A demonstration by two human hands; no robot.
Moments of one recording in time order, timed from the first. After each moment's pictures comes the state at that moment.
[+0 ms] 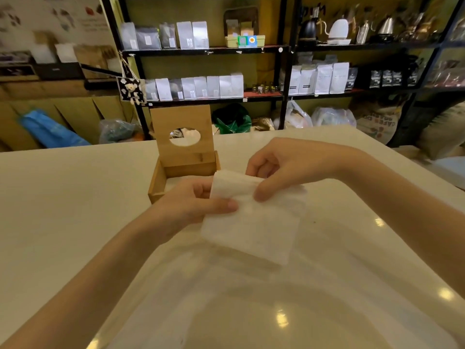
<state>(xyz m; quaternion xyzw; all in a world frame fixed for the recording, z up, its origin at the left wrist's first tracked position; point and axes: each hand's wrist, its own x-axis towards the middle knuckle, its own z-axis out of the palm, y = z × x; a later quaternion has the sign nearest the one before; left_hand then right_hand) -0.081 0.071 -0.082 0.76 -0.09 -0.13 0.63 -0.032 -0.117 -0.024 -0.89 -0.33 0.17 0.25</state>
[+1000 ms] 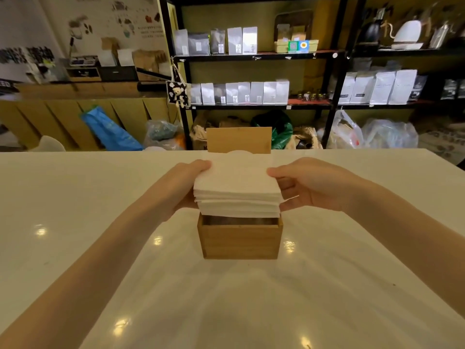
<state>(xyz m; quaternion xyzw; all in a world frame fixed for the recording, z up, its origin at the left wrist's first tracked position) -0.015 0.153 -0.058 0.75 0.18 0.02 0.63 0.044 -0.042 -0.052 -0.77 -0.10 0.27 0.56</state>
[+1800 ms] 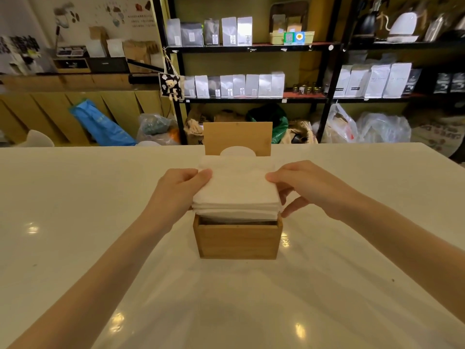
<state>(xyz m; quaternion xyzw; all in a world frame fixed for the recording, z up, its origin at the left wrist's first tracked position) -0.019 0.151 -0.078 0.82 0.15 0.09 0.54 0.037 -0.036 -0.060 -0.85 -0.11 0.19 0.48</state>
